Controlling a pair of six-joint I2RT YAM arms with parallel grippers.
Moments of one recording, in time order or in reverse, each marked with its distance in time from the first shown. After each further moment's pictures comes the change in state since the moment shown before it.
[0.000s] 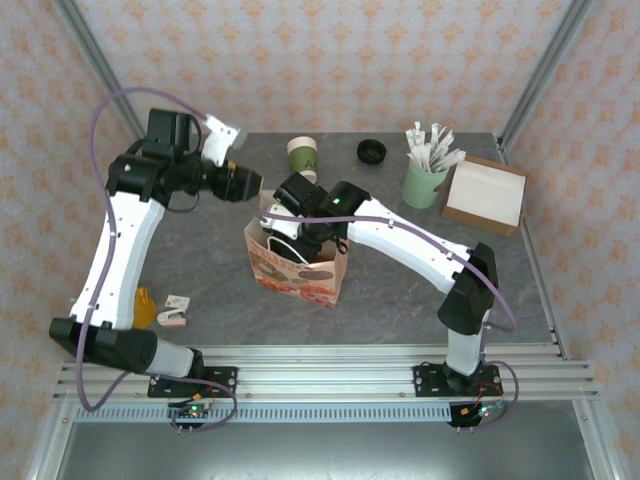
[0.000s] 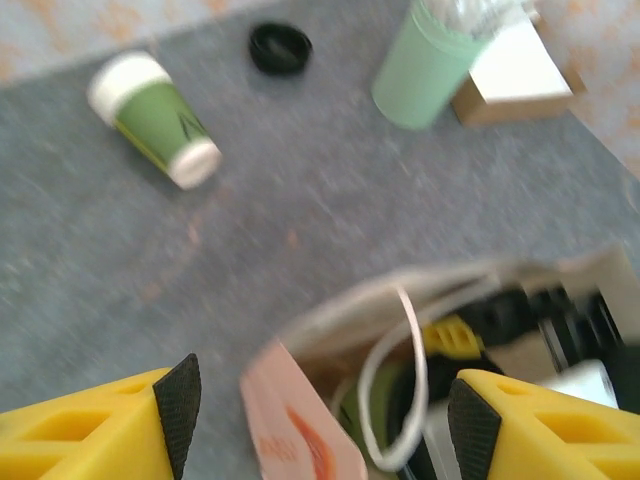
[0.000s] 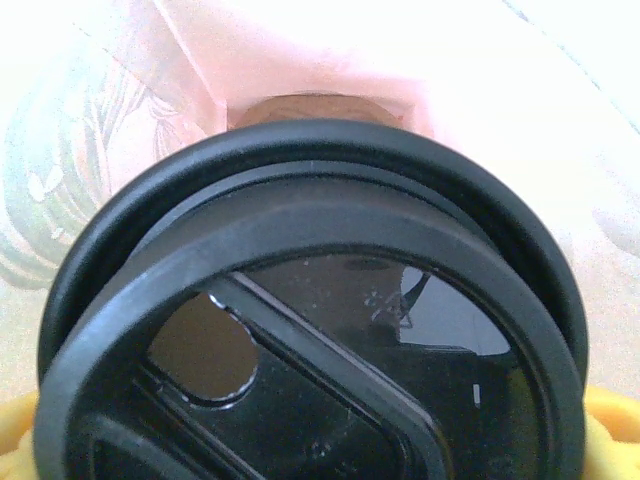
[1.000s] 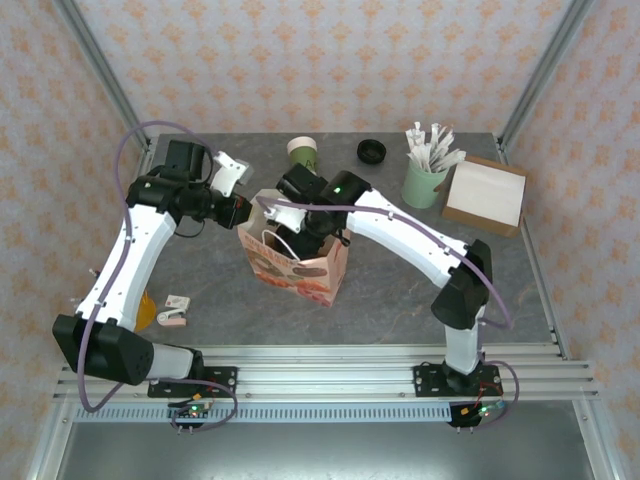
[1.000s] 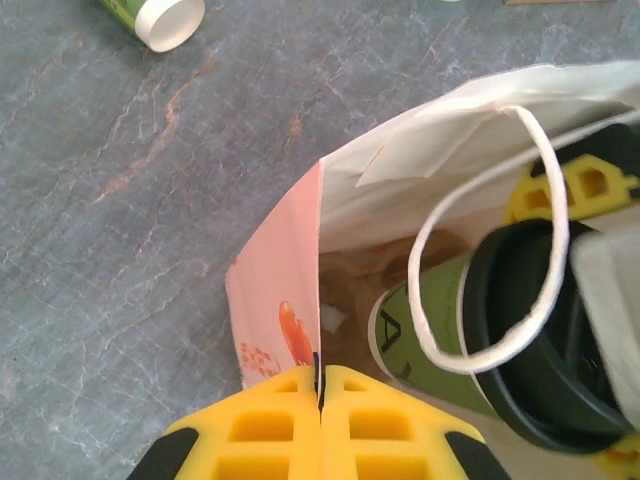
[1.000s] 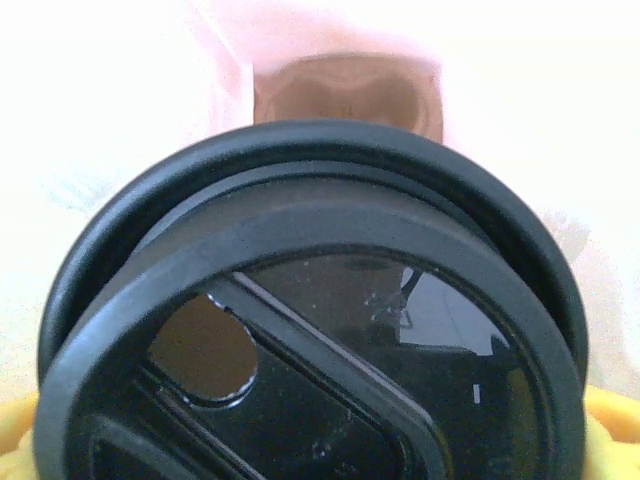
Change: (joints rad) left arm -0.003 -0.045 -0.268 0.090 -0.042 0.048; right arm -0.044 0.051 0.099 -0.120 -0.055 0.067
